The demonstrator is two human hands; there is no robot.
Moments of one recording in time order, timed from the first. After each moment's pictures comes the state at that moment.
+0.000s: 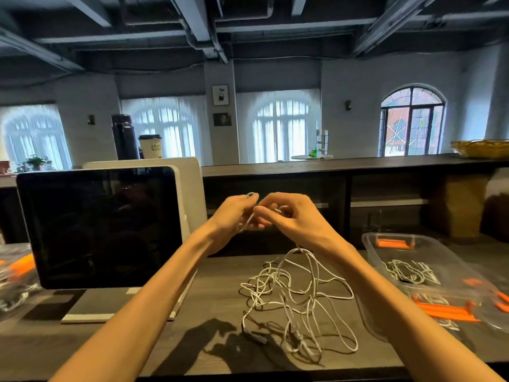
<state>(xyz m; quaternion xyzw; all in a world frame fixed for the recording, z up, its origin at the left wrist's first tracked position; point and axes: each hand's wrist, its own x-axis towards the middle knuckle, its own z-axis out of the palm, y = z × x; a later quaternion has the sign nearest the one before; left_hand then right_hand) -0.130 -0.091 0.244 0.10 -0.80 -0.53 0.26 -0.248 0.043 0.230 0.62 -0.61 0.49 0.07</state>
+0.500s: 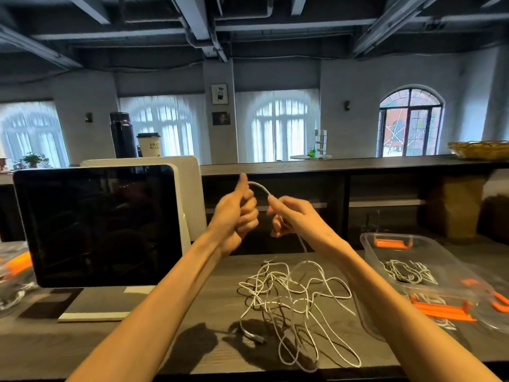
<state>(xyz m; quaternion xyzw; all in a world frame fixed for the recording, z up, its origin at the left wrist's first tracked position) -0.135 -0.080 0.239 0.03 -0.60 -0.74 0.30 -0.260 0.045 0.219 0.53 -0.58 0.59 -0.15</state>
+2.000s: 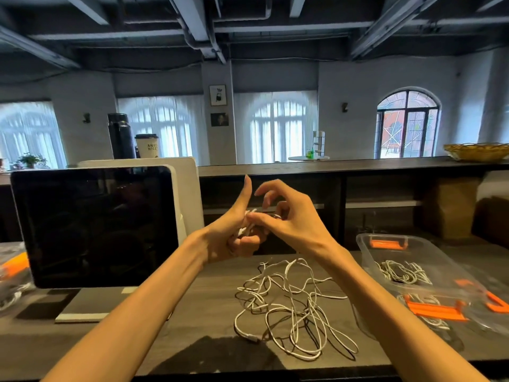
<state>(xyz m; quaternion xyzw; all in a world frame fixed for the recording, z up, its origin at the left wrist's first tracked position) -0.120 -0.074 0.243 0.07 -0.72 -0.69 0.03 -0.234 0.056 0.232 0.62 -0.58 0.52 0.12</state>
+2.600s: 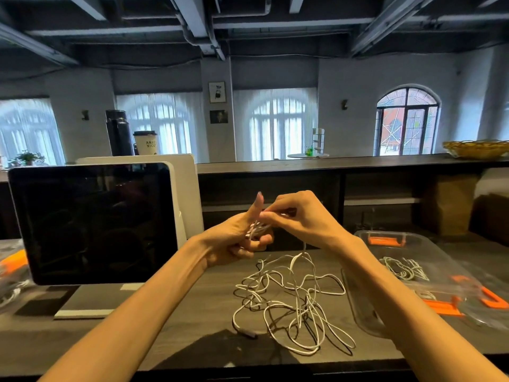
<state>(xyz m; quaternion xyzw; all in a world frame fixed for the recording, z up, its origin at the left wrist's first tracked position) -0.116 -0.061 0.233 0.08 -0.72 -0.69 0.06 -0.259 0.066 0.235 0.65 -0.62 0.44 0.09</state>
